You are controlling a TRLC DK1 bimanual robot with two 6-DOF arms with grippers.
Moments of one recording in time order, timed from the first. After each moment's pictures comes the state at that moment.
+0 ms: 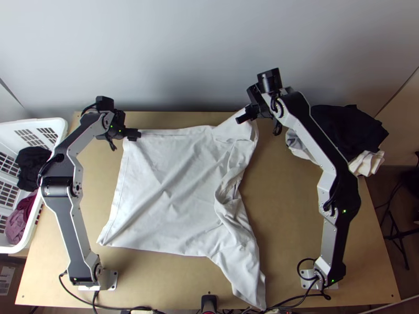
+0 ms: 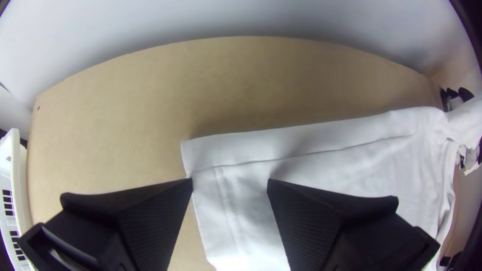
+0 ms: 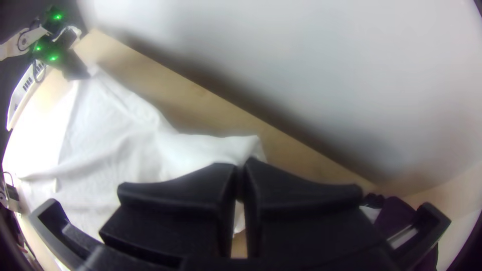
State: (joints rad) left arm 0.05 2.21 1.81 -0.62 0.11 0.14; right arm 0.40 2.09 2.13 -0.82 0.05 -0.17
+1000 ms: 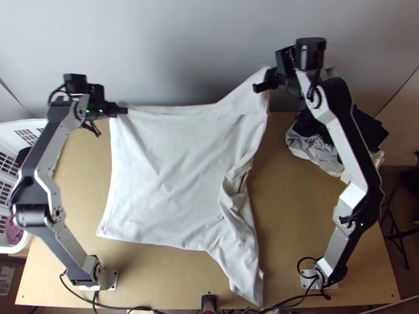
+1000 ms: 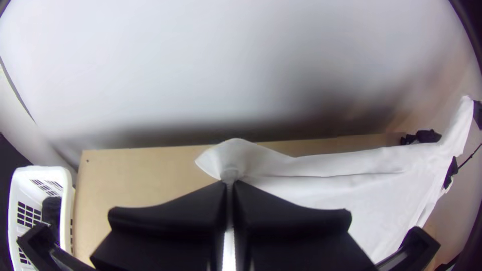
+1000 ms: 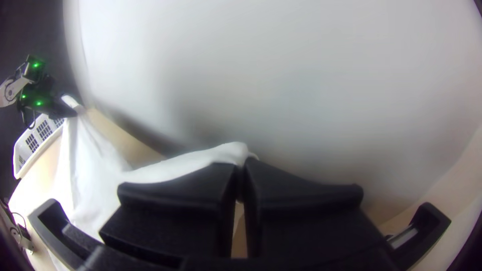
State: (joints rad) left arm 0.07 1.88 1.81 -0.62 0.20 0.05; right arm 0.35 1.93 2.28 -0.76 0.05 -0.12
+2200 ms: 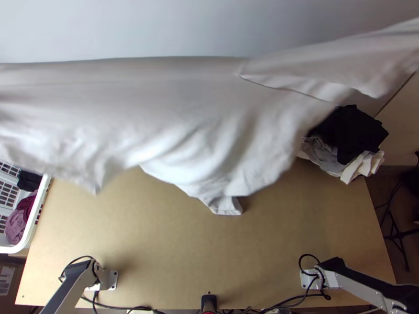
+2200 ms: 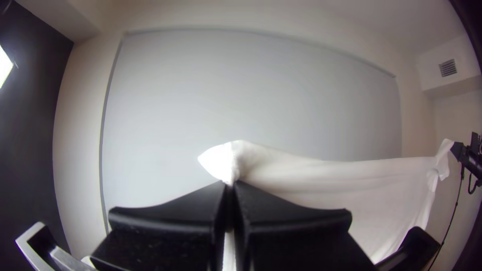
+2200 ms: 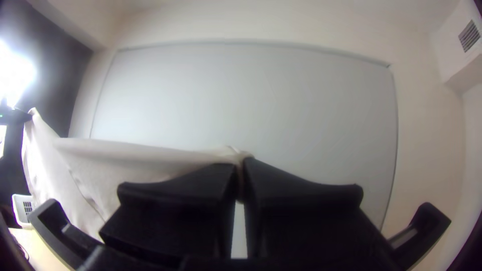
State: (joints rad) left arm 0.30 0.93 2.02 -0.79 0.22 -0.14; right arm 0.33 1.20 2.29 -0.64 0.08 -0.21
